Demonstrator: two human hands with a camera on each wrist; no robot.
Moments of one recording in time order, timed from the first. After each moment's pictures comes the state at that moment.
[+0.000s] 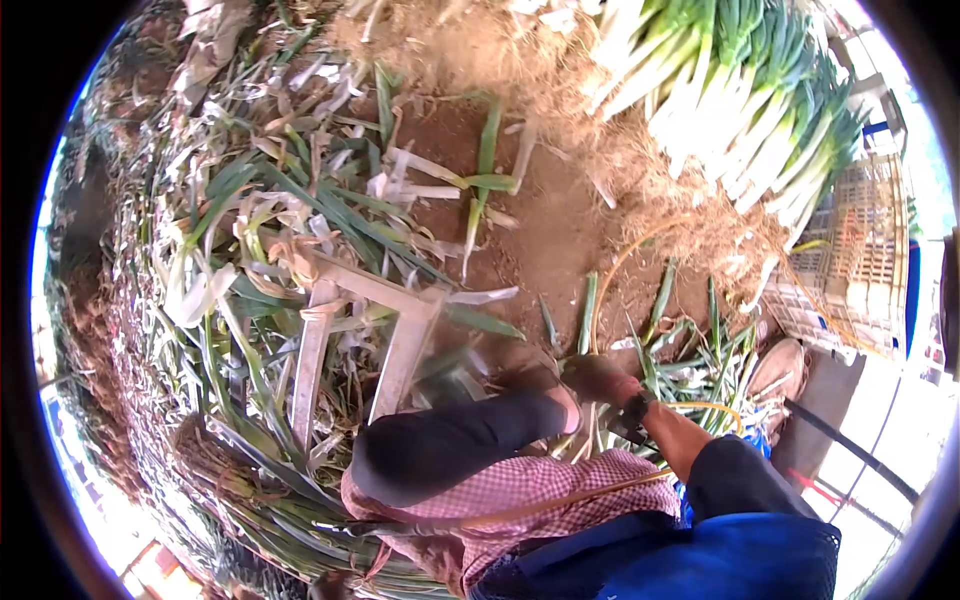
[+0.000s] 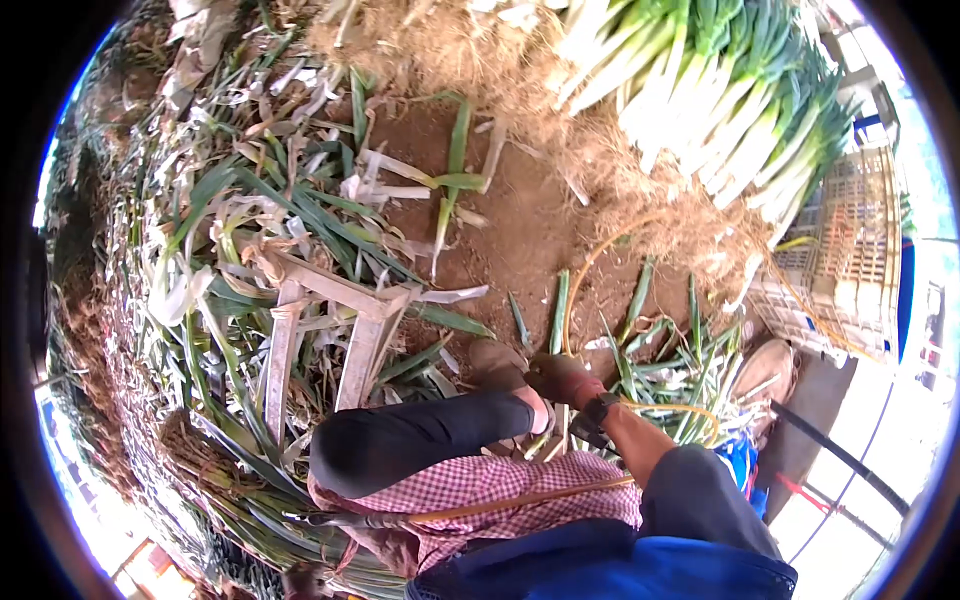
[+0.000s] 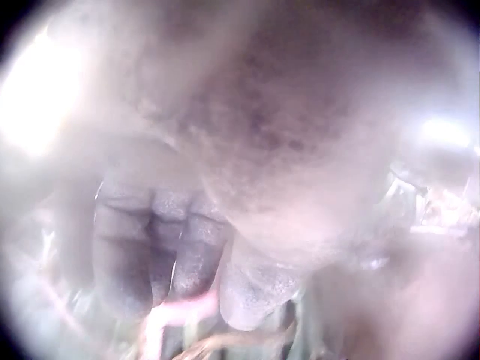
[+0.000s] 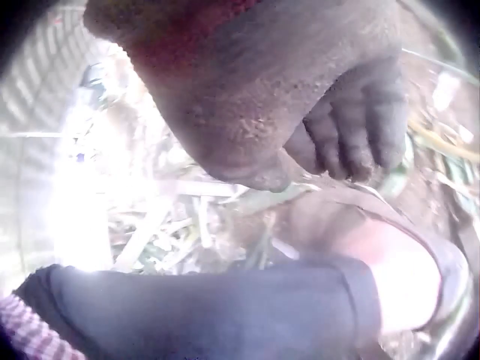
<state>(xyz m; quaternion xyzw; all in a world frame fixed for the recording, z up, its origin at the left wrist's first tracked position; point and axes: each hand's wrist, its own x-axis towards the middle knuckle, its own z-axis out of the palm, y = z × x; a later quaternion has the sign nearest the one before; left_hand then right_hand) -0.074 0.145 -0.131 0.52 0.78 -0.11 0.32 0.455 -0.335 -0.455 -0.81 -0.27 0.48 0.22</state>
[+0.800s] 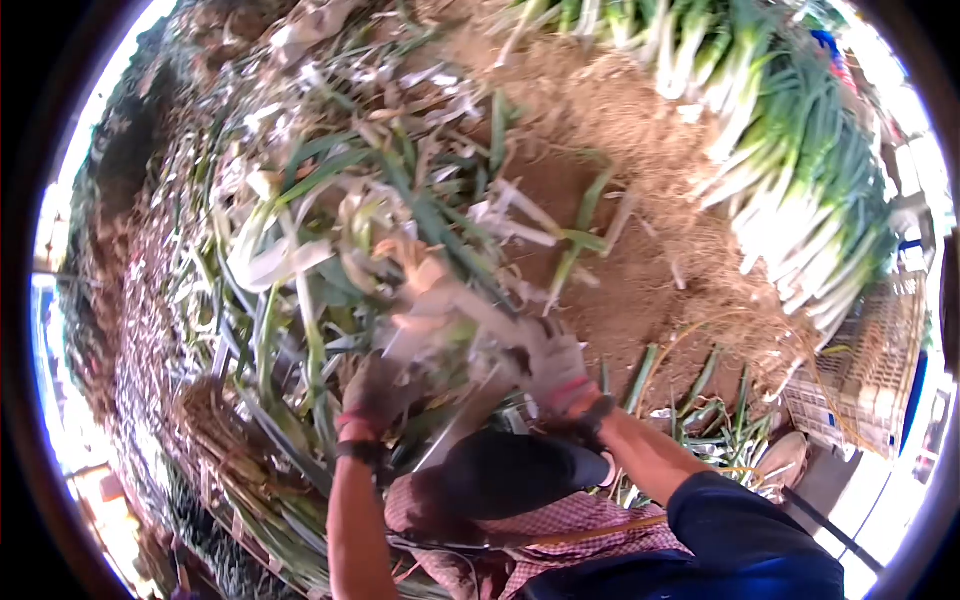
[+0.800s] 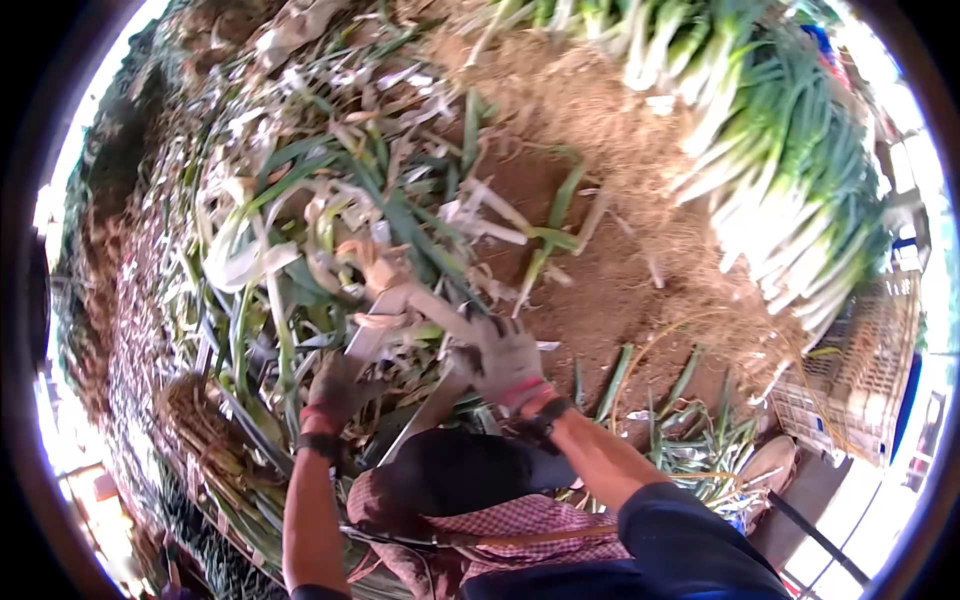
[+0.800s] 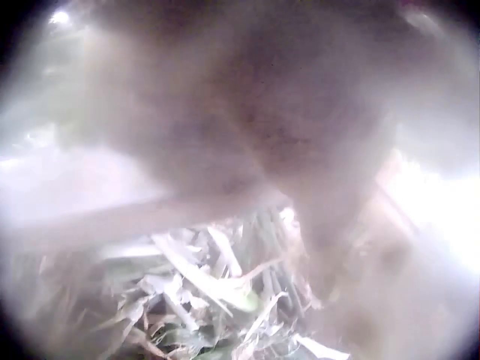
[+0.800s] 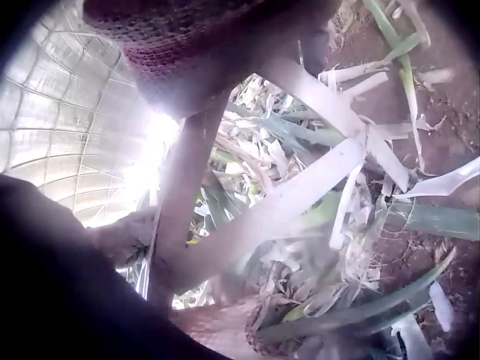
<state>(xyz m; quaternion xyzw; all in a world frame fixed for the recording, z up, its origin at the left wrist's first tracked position) 0.303 0.254 -0.291 0.91 0.30 -0.16 0.24 0.515 -0.020 -0.288 -0.87 -0.39 0.08 0.30</state>
